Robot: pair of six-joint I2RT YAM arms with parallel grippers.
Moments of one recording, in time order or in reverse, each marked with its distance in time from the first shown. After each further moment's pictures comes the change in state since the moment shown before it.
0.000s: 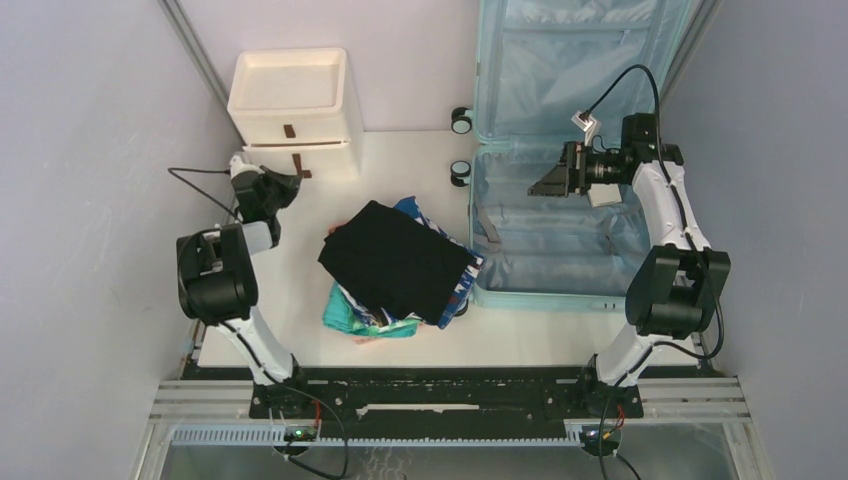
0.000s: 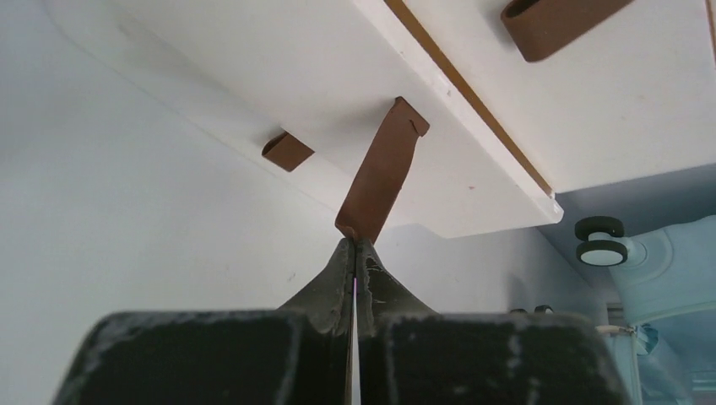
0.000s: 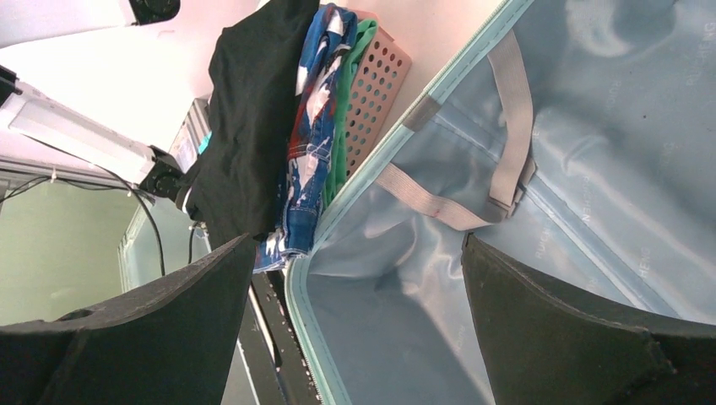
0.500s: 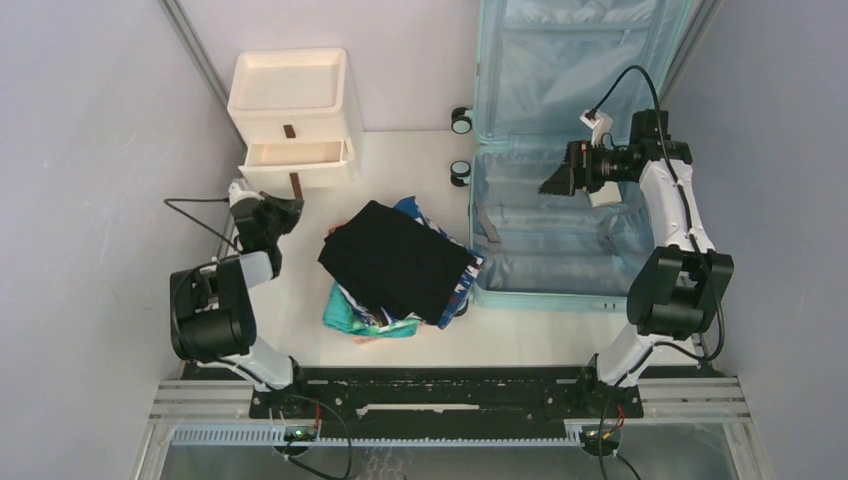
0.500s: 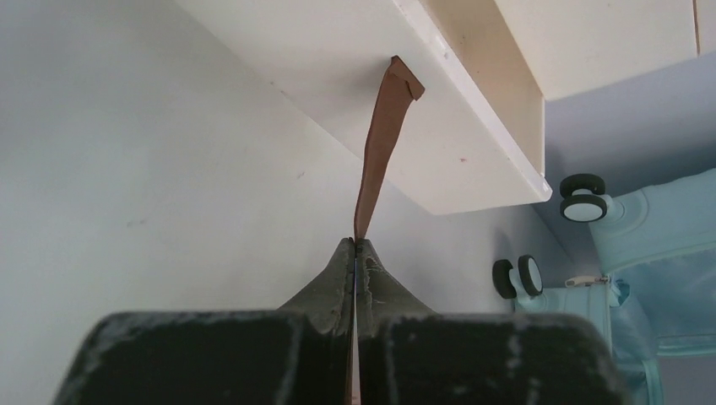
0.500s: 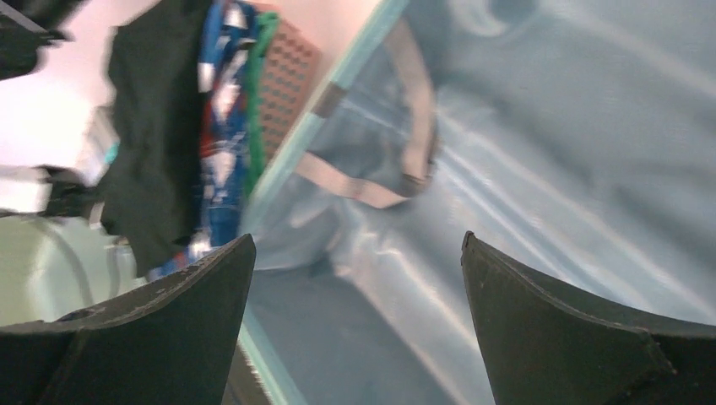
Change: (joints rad) left arm 0.001 -0.250 -0.296 0.024 -0.011 -0.053; right arm -0.027 0.000 0.026 -0.021 0.135 -0.038
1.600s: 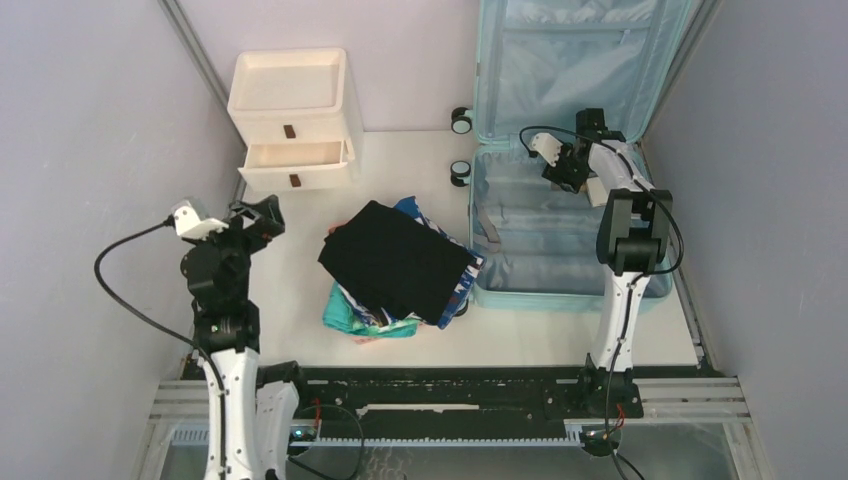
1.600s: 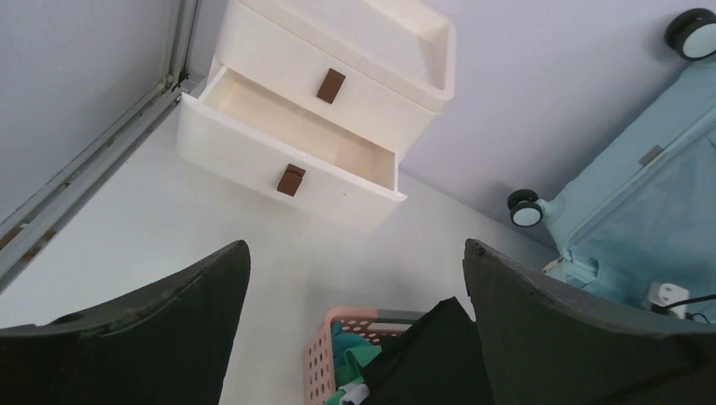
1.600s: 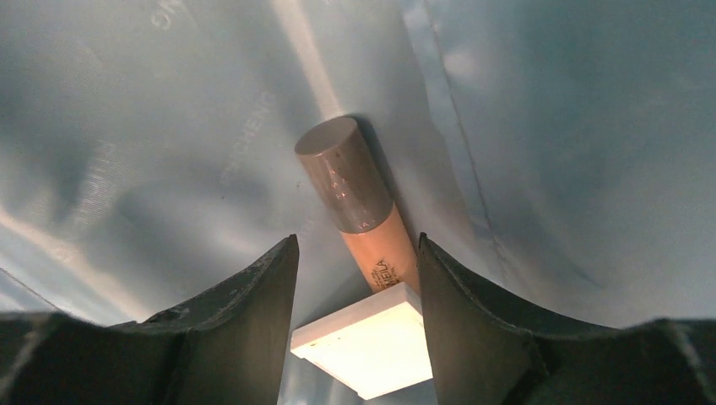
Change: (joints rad) left arm 0.020 -0.969 -0.018 -0.646 -0.124 0.335; right arm 0.126 0.533 0.344 0.155 0.819 -0.895
